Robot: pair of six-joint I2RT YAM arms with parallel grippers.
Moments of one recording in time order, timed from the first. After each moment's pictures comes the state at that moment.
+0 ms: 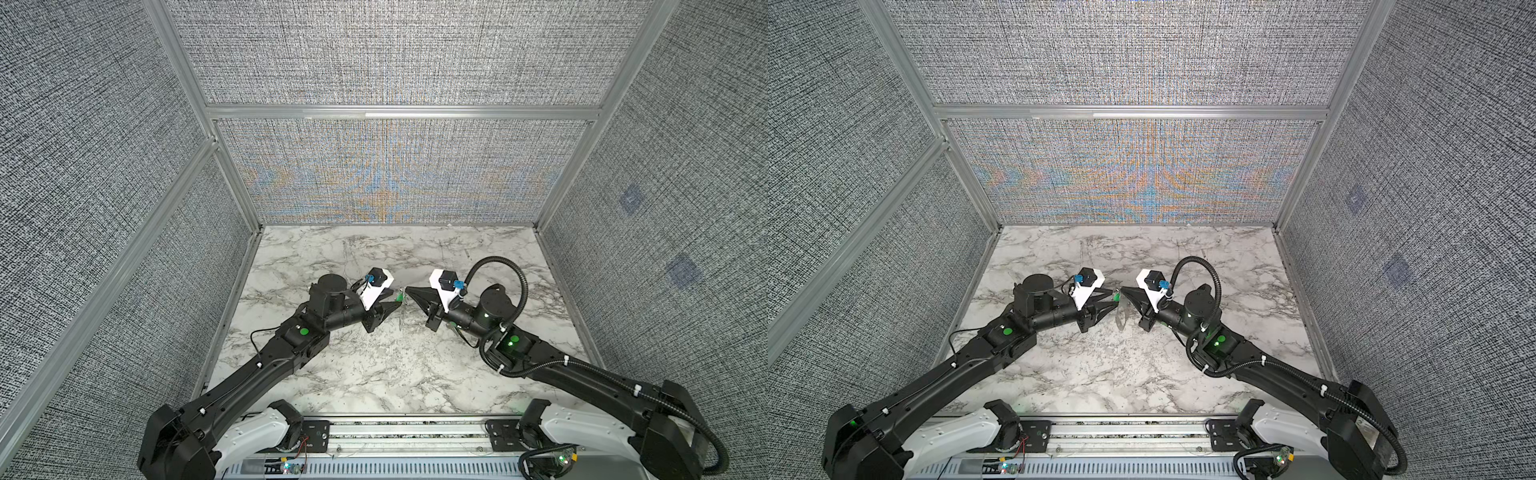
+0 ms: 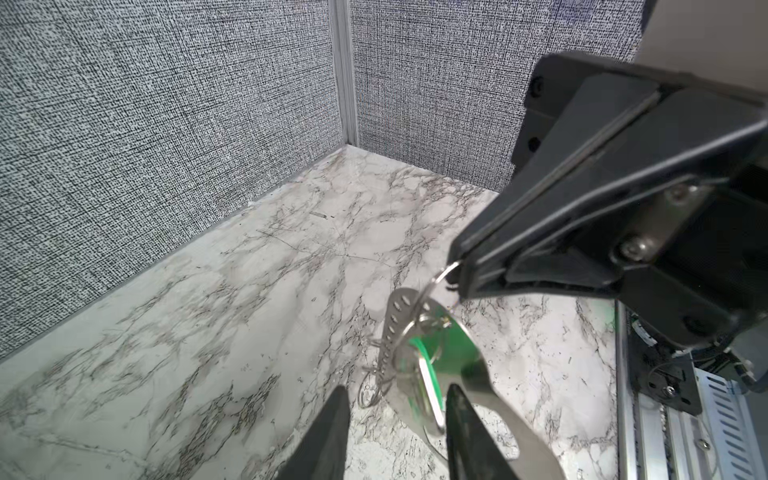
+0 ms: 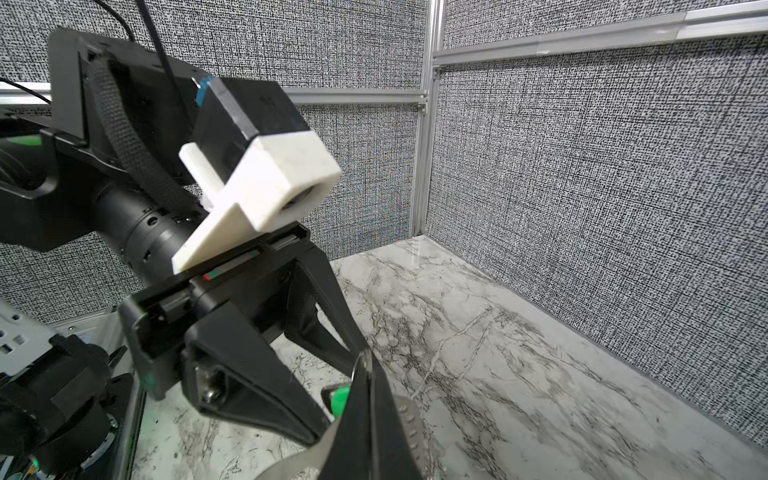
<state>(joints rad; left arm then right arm) -0.68 1.05 0.78 -0.04 0.43 0.11 0.81 1.11 0.68 0.48 -0.23 0.00</state>
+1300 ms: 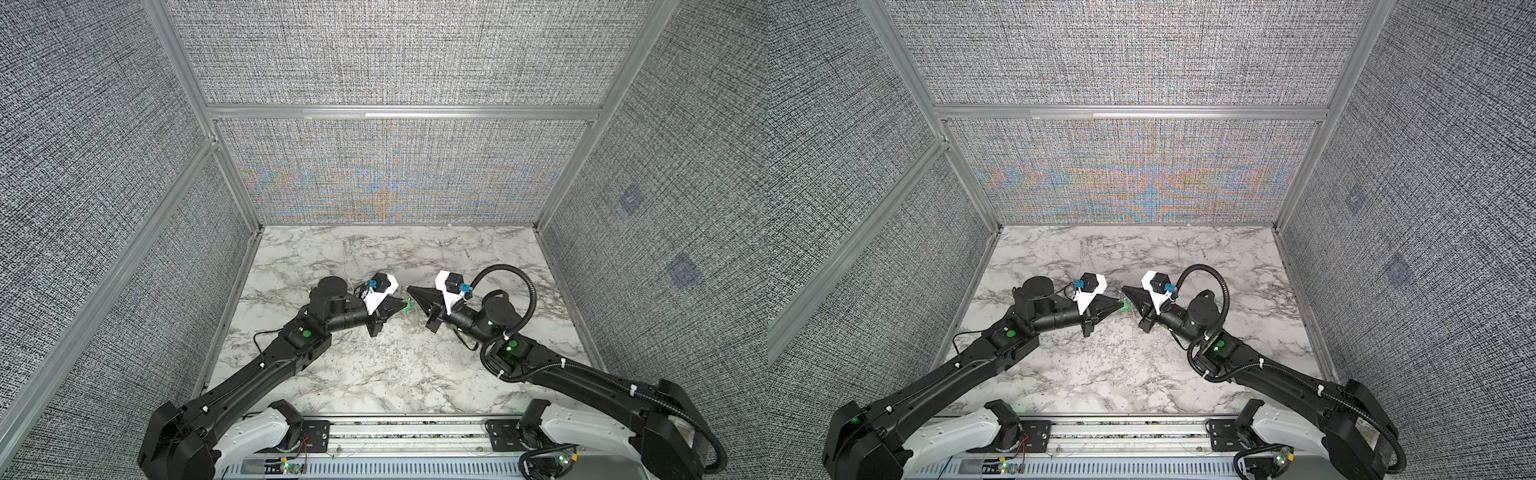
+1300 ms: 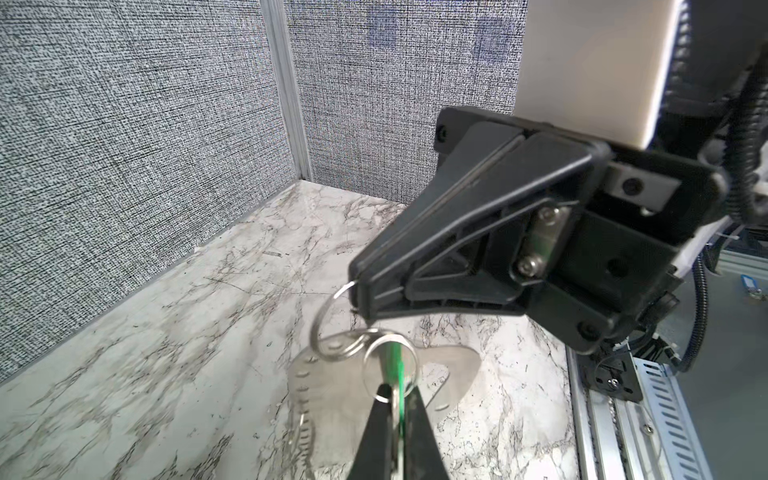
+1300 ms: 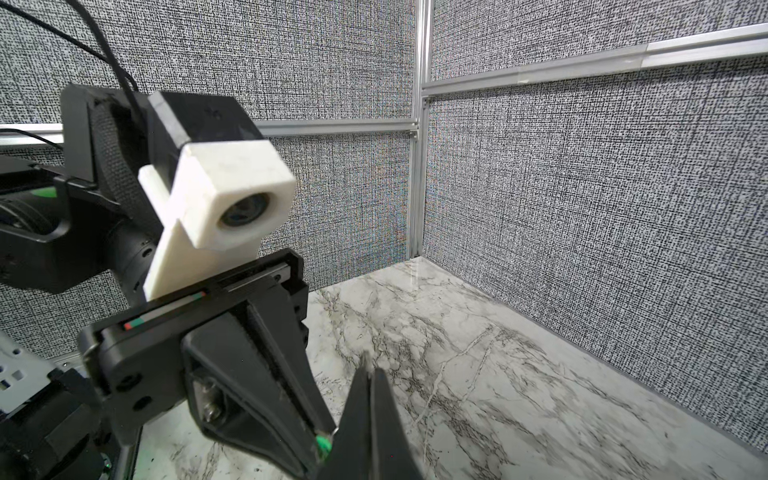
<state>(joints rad) -0.70 1.07 0.76 0.07 0.59 0.11 0.83 1.10 0.62 0.62 -0.18 0.05</state>
